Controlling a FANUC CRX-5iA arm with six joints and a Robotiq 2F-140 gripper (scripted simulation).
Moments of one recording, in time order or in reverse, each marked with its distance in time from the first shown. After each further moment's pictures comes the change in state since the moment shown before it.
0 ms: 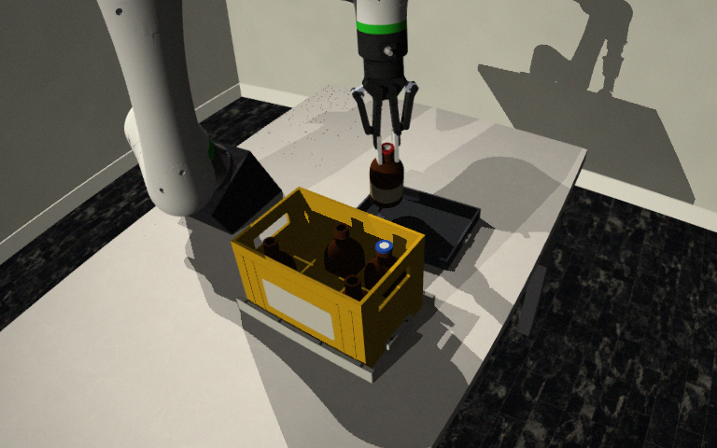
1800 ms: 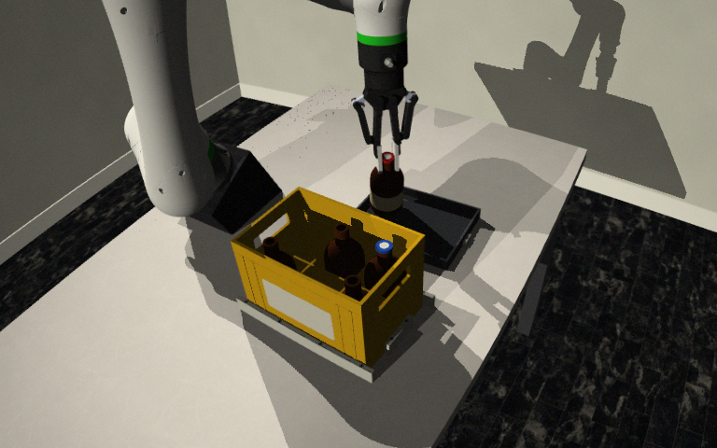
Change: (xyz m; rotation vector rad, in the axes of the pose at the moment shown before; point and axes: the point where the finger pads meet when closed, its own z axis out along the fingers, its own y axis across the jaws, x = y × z) arm 0.001 0.000 0.023 0.000 0.000 0.000
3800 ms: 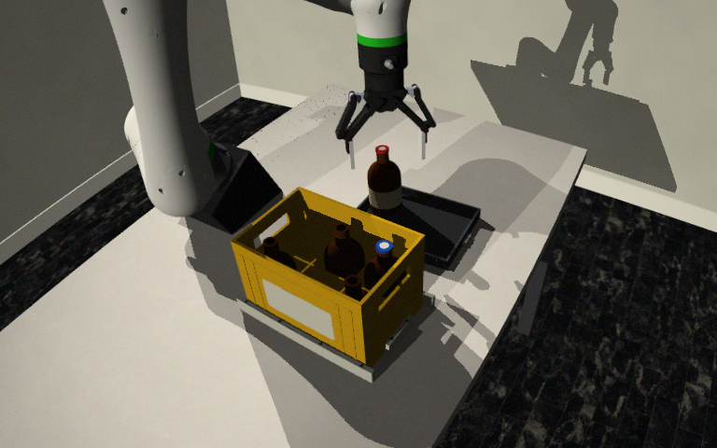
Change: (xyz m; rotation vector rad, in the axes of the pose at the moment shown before) arm 0.000 0.000 0.003 0.000 0.000 0.000
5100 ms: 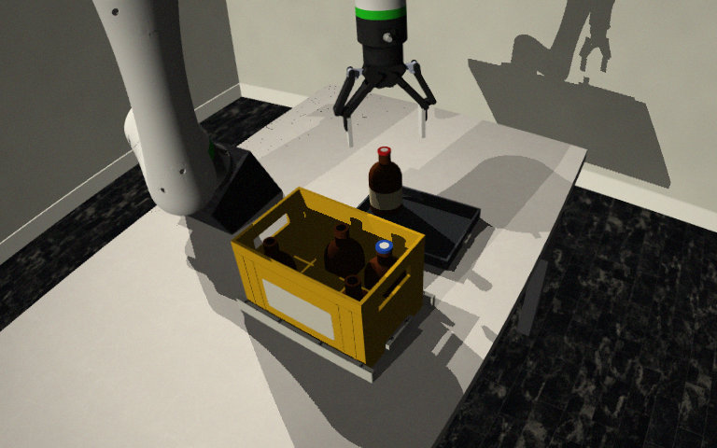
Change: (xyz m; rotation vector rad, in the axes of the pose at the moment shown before) arm 0.000 0.000 -0.052 0.000 0.000 0.000
